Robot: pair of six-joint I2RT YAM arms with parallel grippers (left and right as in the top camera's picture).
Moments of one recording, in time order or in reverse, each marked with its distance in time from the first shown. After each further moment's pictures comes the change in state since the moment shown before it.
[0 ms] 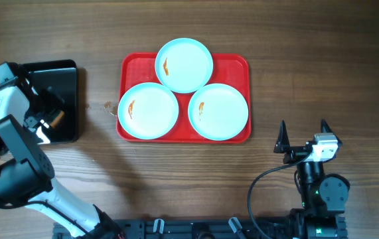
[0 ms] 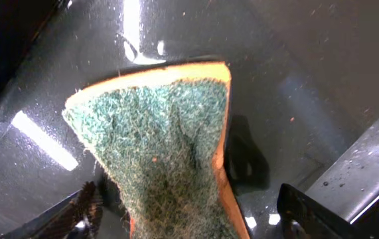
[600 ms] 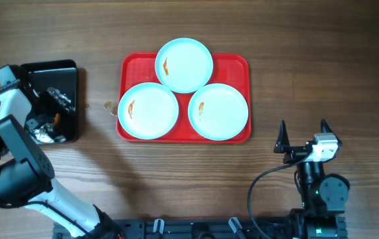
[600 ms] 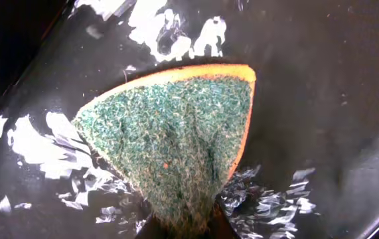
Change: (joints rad) left arm 0.000 0.000 -0.037 0.053 -0.019 0.003; right arm 0.000 0.000 0.000 0.000 0.000 0.000
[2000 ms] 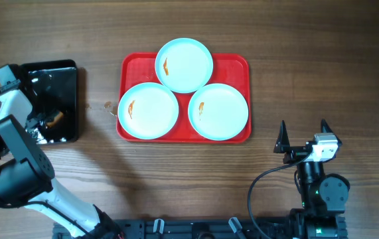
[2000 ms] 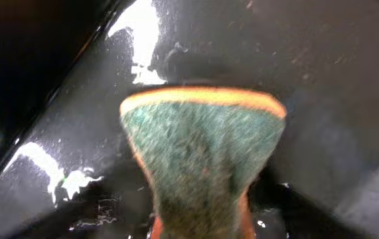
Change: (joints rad) left arm 0.000 0.000 -0.012 0.053 -0.037 0.008; right arm 0.000 0.000 0.000 0.000 0.000 0.000
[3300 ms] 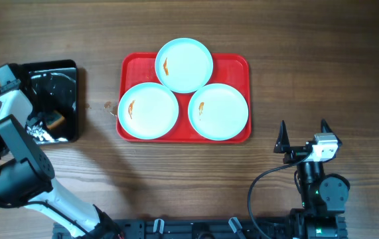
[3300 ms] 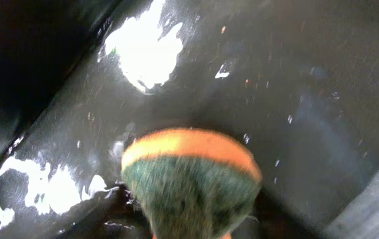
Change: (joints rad) left arm 0.000 -0.005 -0.004 0.035 0.008 -0.003; right arm 0.000 0.000 0.000 0.000 0.000 0.000
